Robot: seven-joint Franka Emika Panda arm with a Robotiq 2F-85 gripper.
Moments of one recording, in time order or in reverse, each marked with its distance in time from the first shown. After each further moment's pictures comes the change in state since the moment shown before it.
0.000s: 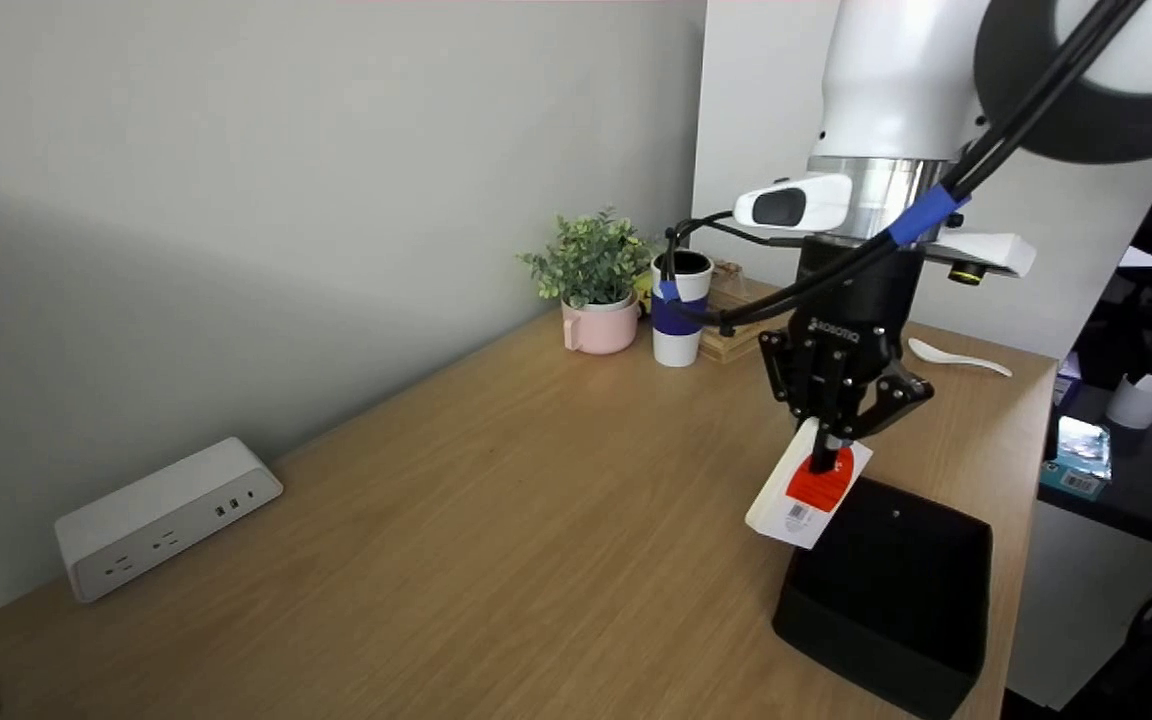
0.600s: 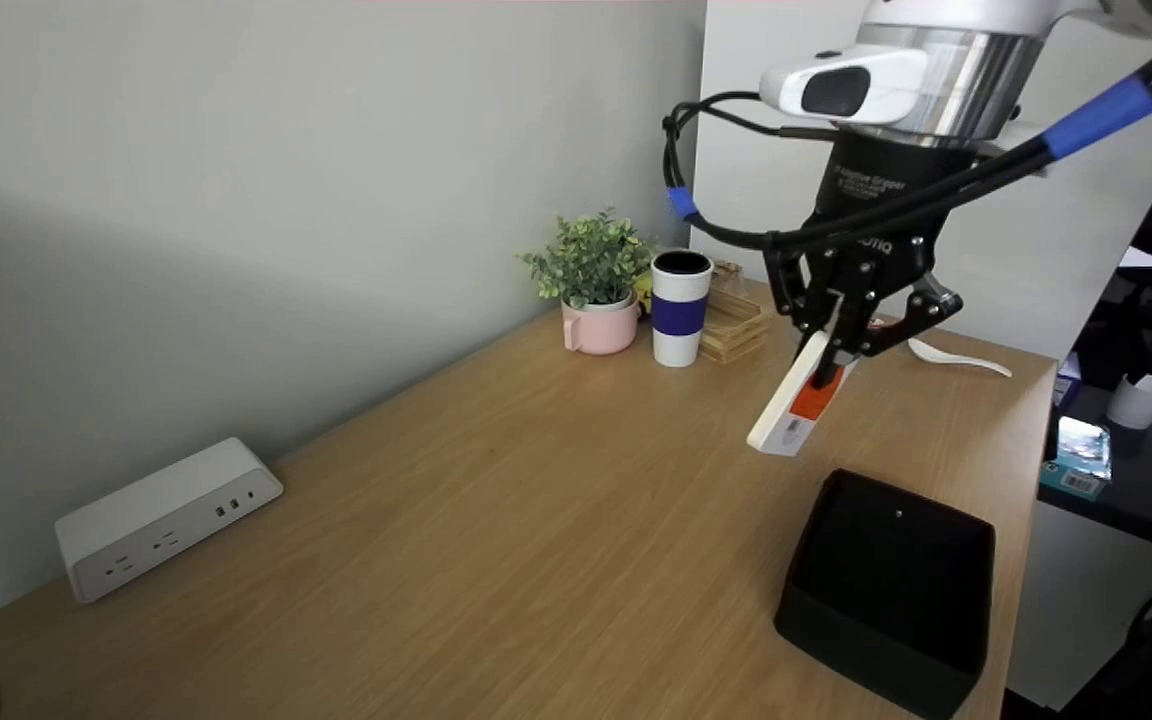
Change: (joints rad) arm 0.023 -0.145 0.000 -0.025 -0.185 0.031 -0.063
